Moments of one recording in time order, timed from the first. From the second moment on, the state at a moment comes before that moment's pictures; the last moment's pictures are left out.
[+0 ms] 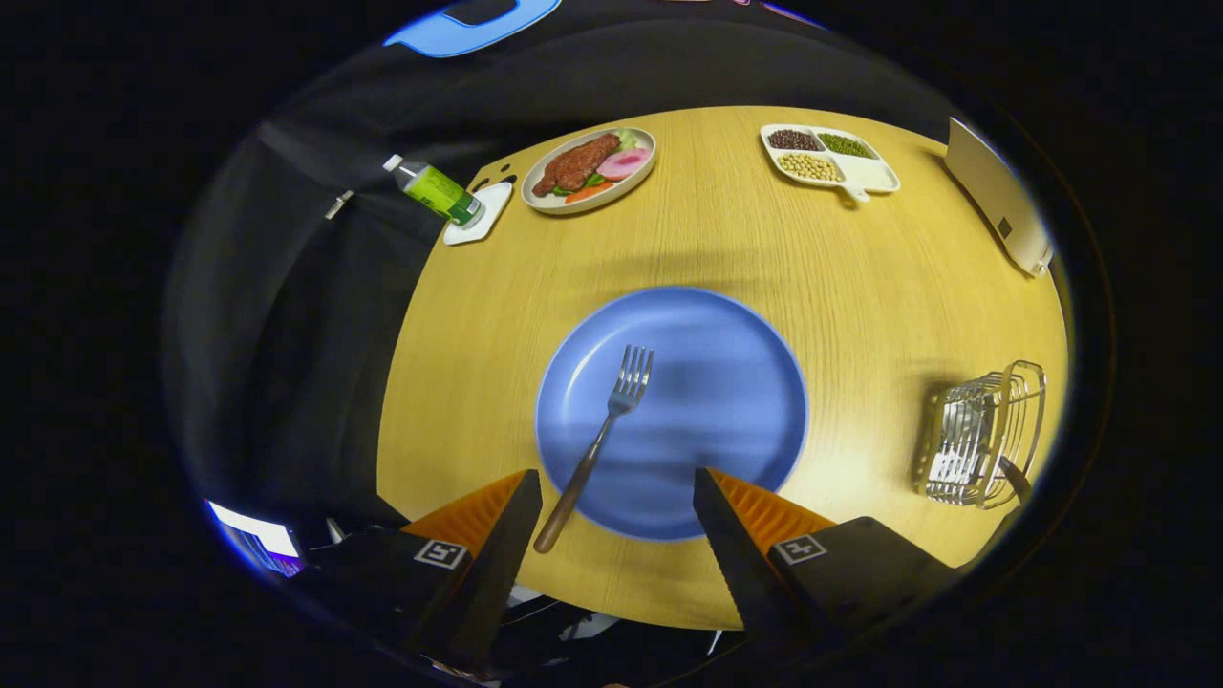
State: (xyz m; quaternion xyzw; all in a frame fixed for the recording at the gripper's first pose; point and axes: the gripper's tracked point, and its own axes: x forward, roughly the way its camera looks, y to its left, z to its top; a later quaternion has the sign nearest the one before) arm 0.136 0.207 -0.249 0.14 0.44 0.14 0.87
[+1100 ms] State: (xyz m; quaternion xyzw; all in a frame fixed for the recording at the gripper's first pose) arm 0.136 0.222 -0.313 0.09 0.52 0.10 0.84
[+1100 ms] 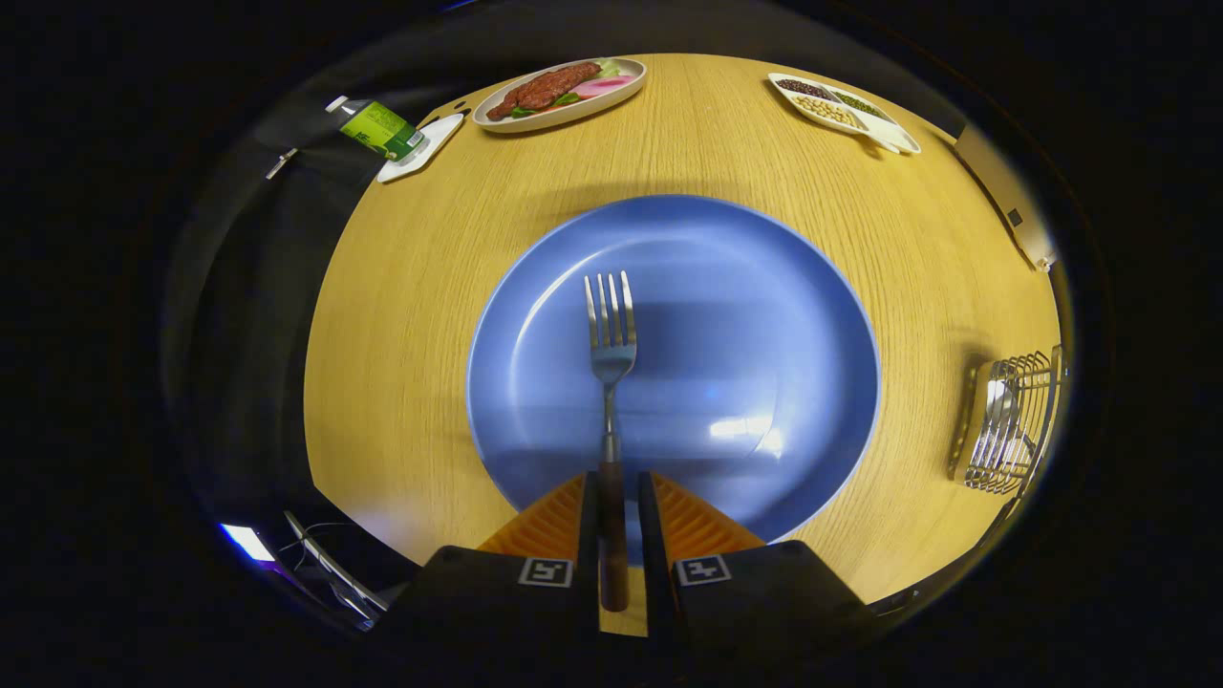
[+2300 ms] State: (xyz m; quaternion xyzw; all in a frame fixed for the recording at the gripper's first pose) arm 0.055 0.106 -0.197 0.06 0.49 0.23 0.84
